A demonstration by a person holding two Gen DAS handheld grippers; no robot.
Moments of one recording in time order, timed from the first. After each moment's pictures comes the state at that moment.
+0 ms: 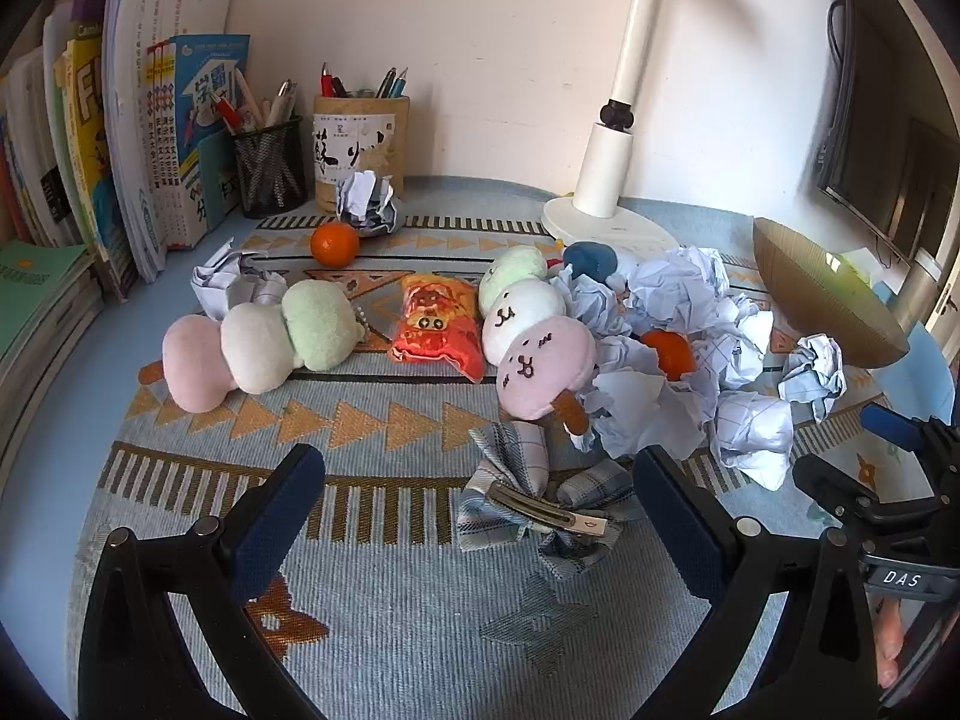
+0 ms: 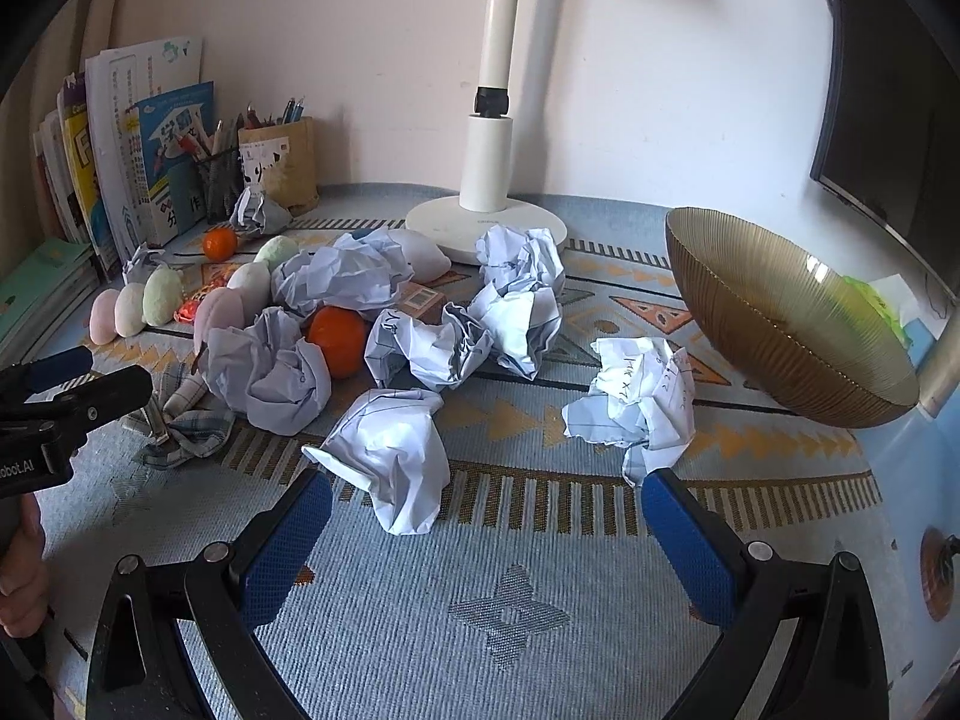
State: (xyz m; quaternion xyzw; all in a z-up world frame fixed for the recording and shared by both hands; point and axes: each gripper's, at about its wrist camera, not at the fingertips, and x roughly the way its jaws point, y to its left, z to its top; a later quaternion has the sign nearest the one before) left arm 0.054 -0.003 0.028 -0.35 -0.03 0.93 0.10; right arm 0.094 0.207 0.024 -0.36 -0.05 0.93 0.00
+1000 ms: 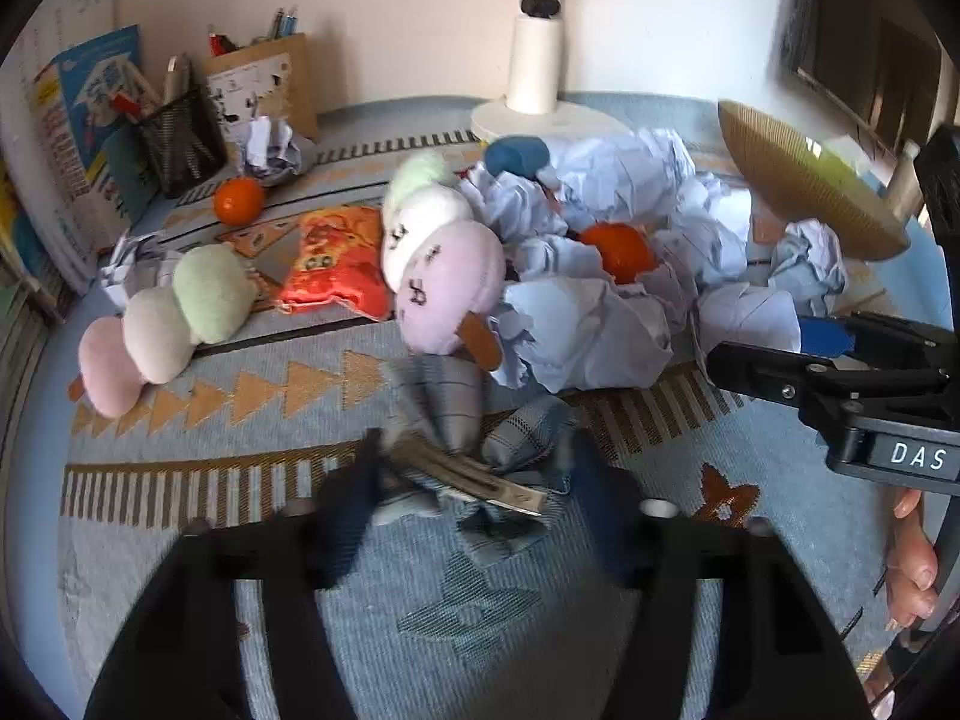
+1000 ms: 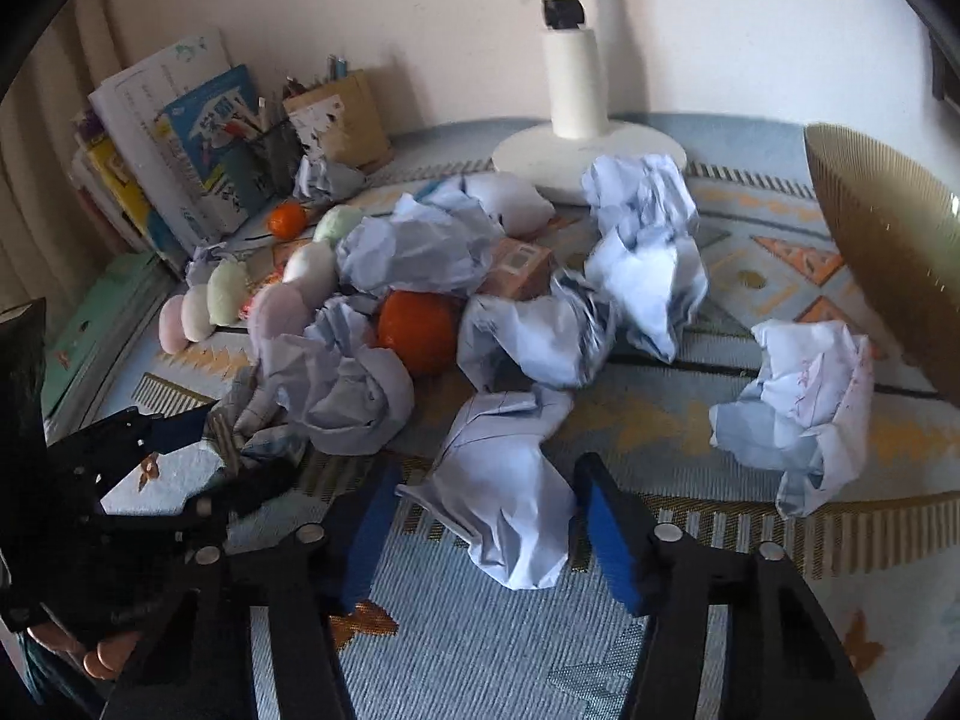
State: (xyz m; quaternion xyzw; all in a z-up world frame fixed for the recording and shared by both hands) left arm 0.043 0.035 0.010 -0.43 0.04 0.89 0.14; right arm 0.049 0.208 0.014 -0.43 0.04 0.89 -0.15
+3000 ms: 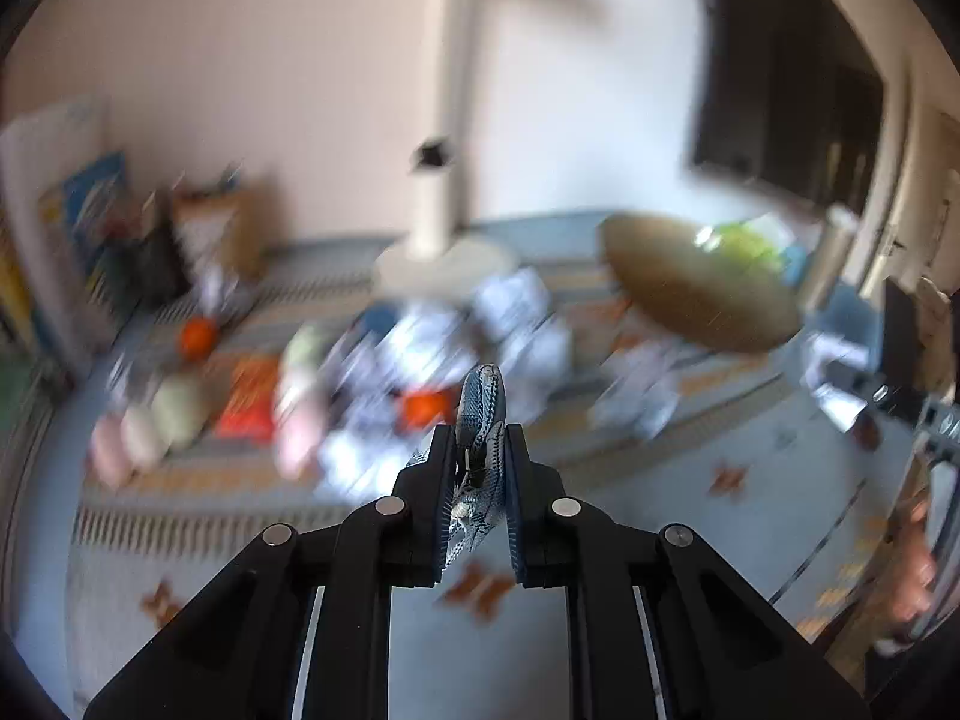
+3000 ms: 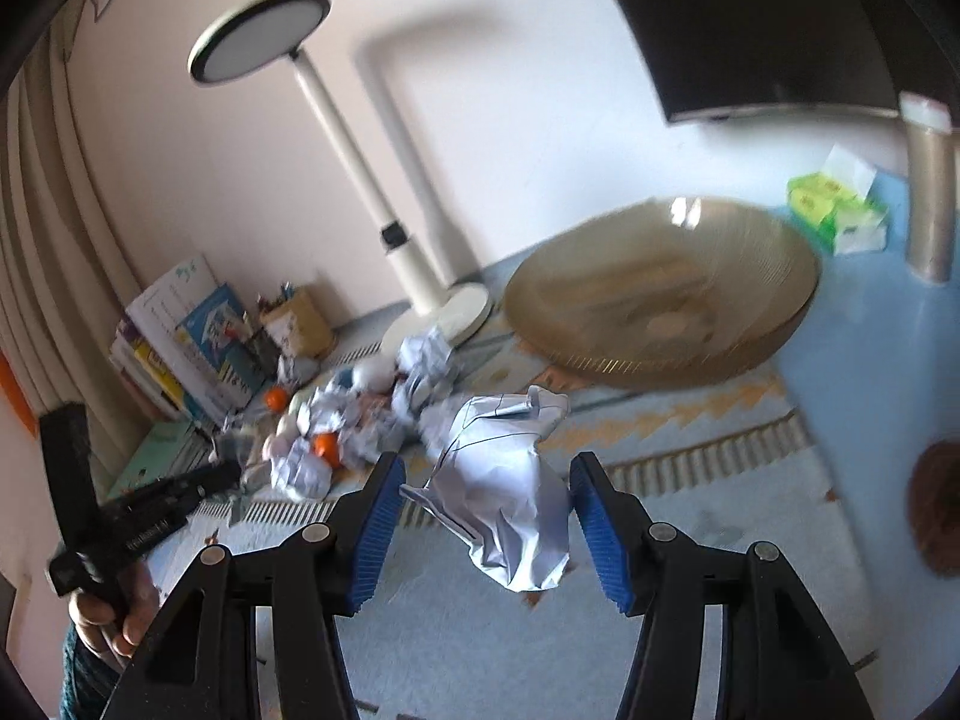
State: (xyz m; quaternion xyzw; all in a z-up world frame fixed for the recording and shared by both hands) left arm 0.080 0.119 0.100 -0.33 0.03 0.93 0.19; right arm 0.165 0.398 0.099 -0.29 0.17 0.94 -0.07
